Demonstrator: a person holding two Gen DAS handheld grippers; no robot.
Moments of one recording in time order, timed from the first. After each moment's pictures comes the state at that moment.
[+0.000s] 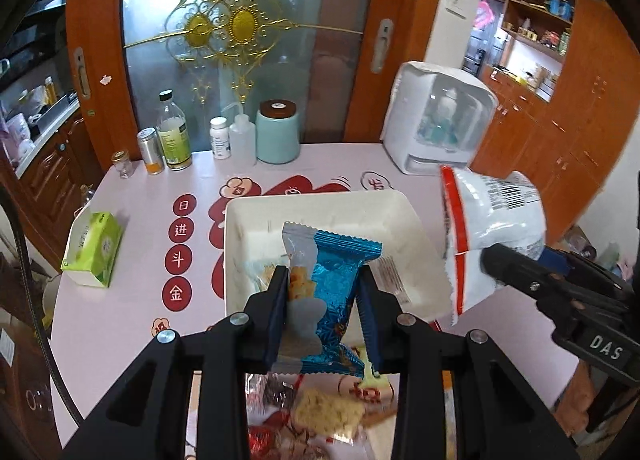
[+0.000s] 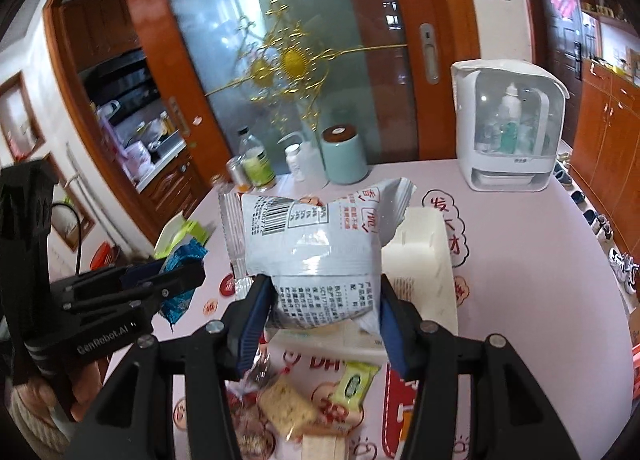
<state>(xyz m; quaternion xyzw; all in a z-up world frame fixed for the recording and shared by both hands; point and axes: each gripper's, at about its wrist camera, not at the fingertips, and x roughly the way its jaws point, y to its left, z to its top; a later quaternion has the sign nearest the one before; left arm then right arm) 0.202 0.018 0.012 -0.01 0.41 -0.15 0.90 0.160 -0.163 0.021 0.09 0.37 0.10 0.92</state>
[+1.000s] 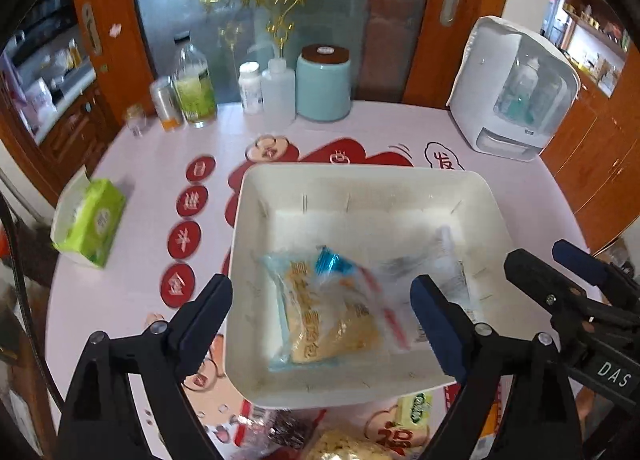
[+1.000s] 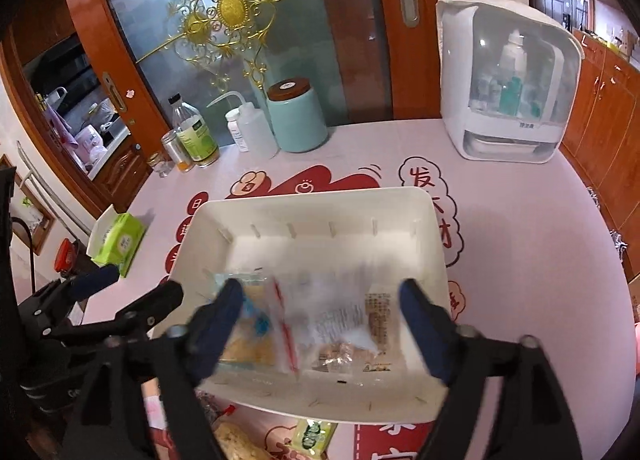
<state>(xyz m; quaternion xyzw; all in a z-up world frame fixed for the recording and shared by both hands) 0.295 0.003 -0.073 -0.01 0.48 -0.06 0.87 0.259 -0.174 -0.054 0.08 0.45 0.05 0.89</state>
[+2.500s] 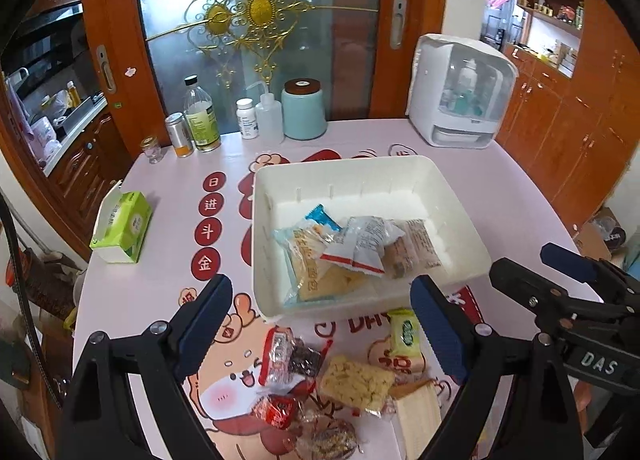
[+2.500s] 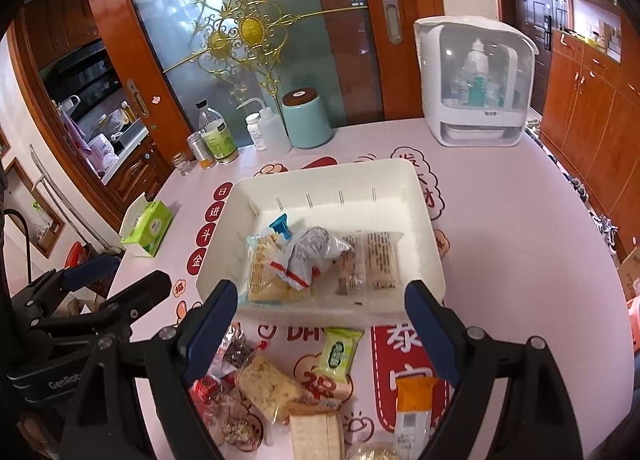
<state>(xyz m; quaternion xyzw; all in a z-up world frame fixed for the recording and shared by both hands) 0.157 0.022 -0.010 0.04 0.42 -0.11 0.90 0.139 -0.157 -0.018 0.09 0.42 0.03 0.90</state>
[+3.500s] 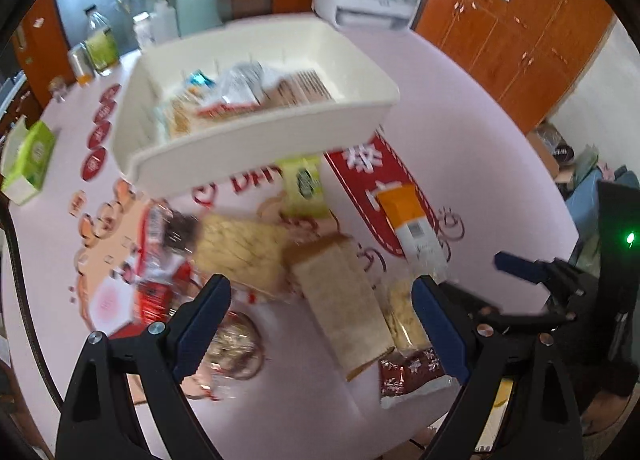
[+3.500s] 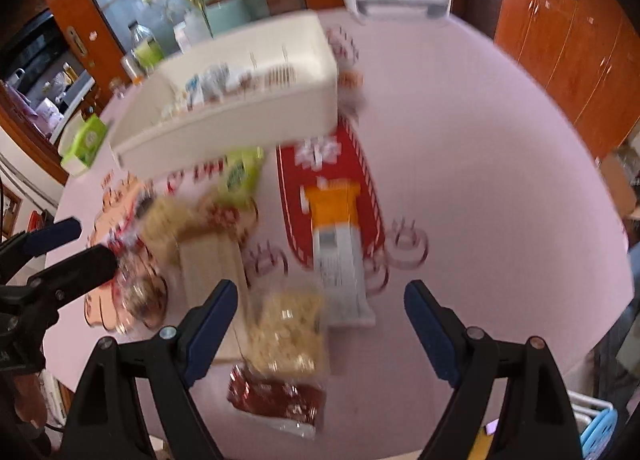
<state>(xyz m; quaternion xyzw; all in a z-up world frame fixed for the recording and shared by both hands) 0.069 -0.042 -0.127 0.06 0.54 -0.23 0.81 0.016 -0.196 -0.141 0.10 0.55 -0.05 0.83</state>
